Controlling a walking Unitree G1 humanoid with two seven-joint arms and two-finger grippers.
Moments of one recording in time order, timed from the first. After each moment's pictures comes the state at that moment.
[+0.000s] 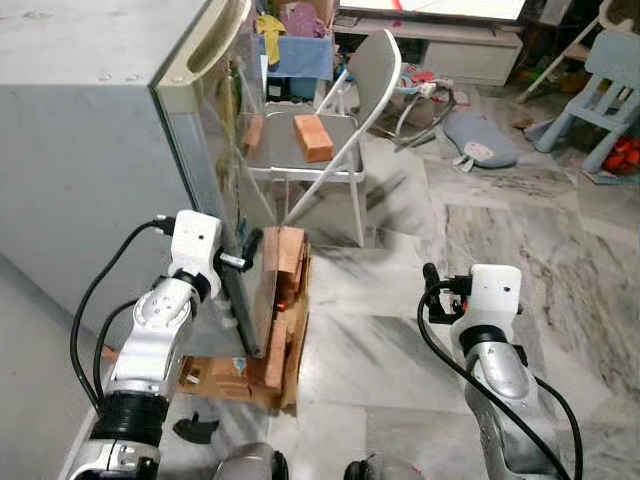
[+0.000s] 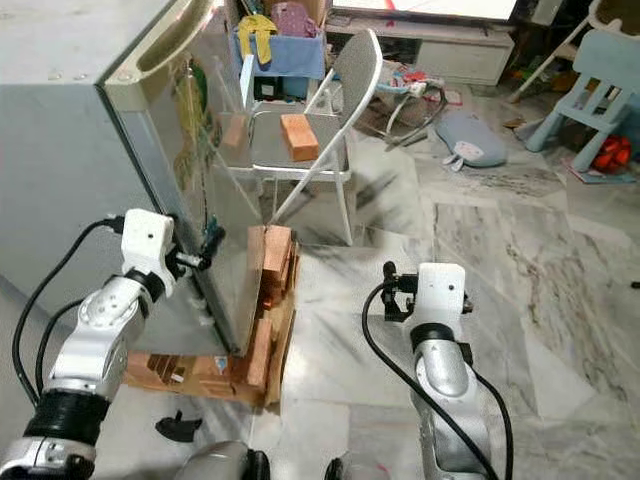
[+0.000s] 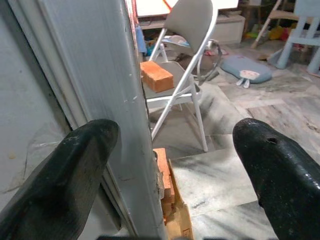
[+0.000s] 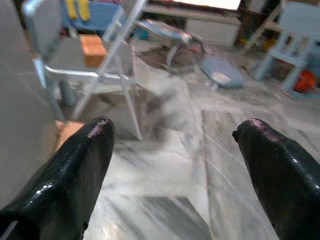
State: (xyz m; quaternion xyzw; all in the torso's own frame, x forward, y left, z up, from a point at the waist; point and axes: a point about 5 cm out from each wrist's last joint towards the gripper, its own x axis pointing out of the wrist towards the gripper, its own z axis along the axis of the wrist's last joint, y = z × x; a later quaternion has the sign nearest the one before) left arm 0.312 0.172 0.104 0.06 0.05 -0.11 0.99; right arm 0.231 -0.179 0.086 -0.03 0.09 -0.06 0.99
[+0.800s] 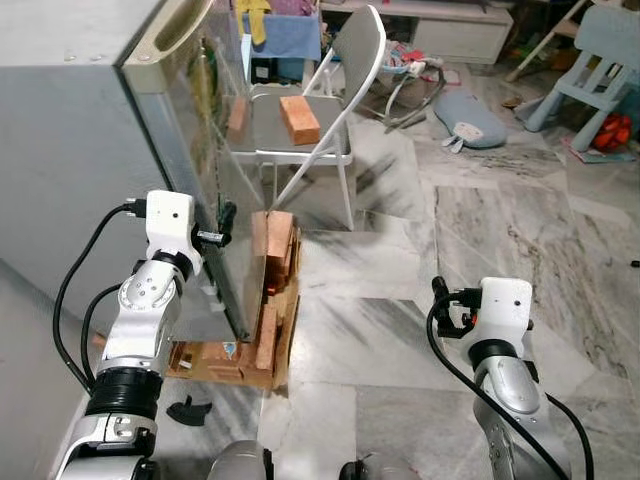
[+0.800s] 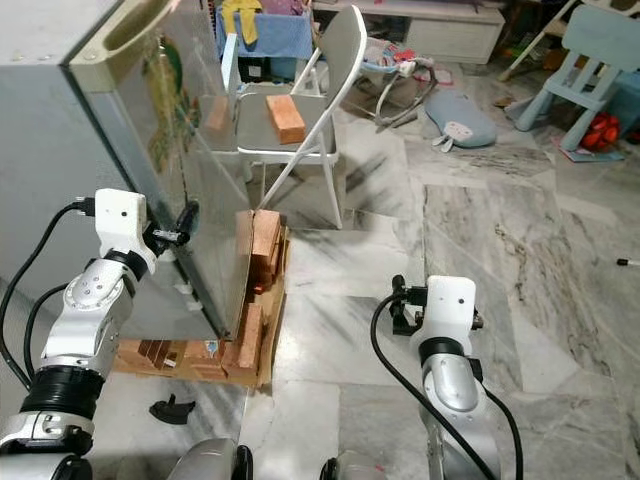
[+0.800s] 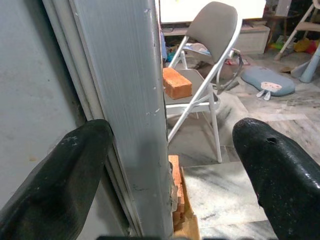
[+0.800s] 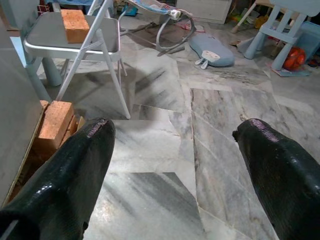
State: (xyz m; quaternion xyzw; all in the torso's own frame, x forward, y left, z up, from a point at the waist) left arm 0.326 0.186 0.115 0.04 0.02 -0.07 1.00; right arm 0.226 -0.186 0.087 -0.04 0.11 -0.07 0.99
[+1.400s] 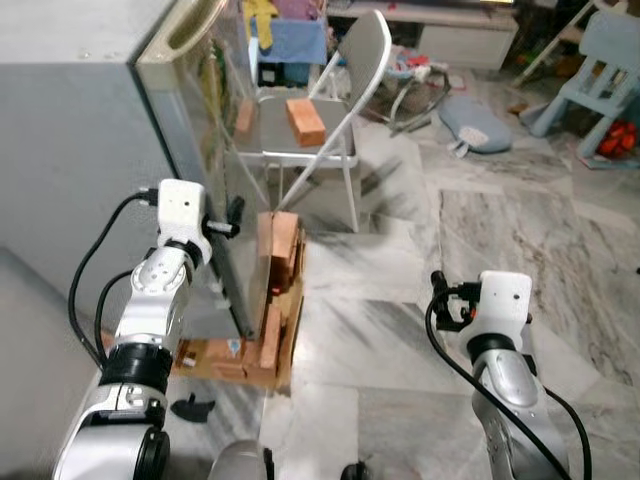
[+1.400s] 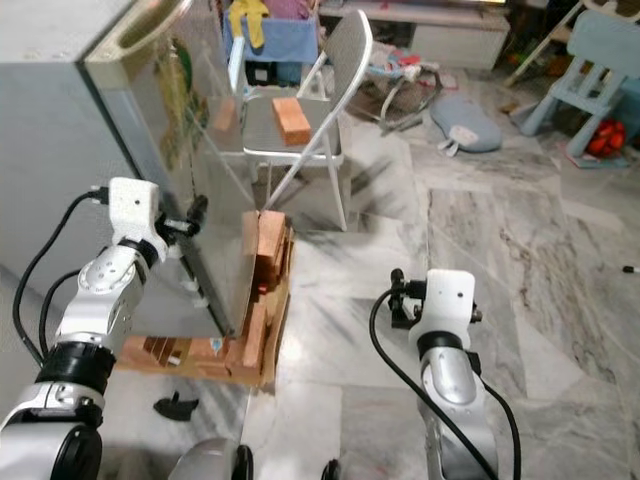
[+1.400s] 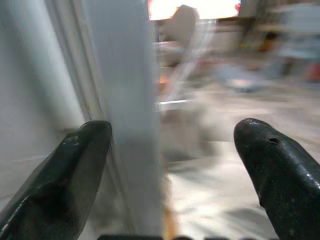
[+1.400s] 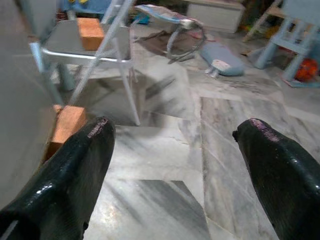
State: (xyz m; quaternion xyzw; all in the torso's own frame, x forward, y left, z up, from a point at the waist) left arm 0.334 0.134 0.120 0.02 0.02 -0.24 0.97; right arm 0.231 -0.184 0.089 -0.03 0.10 -0.07 0.99
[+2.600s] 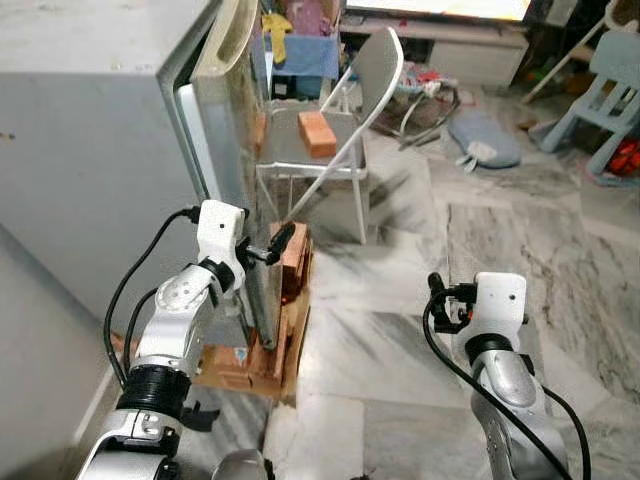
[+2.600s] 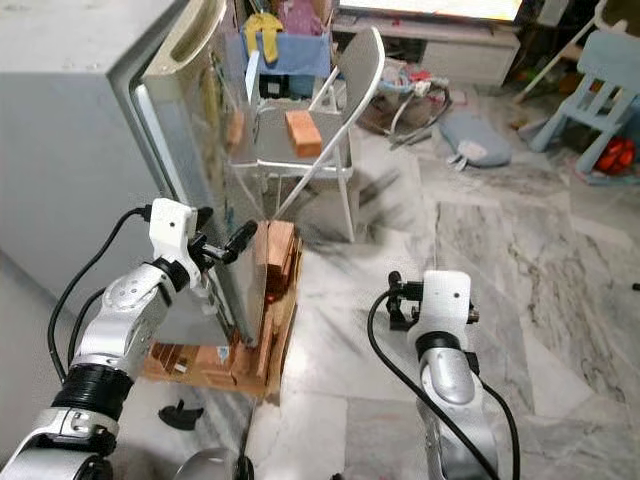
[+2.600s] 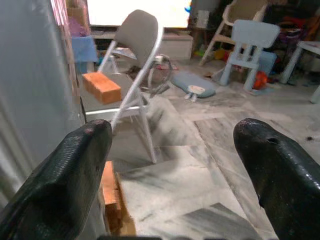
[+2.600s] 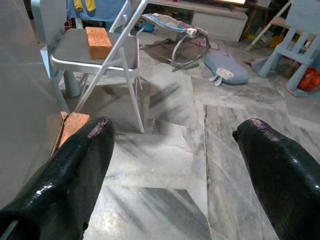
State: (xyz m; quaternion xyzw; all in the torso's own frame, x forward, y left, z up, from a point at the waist) left arm 0.328 0.134 0.109 0.00 0.04 -0.23 0.97; right arm 0.234 -0.180 0.088 -0.03 0.10 -0.06 0.99
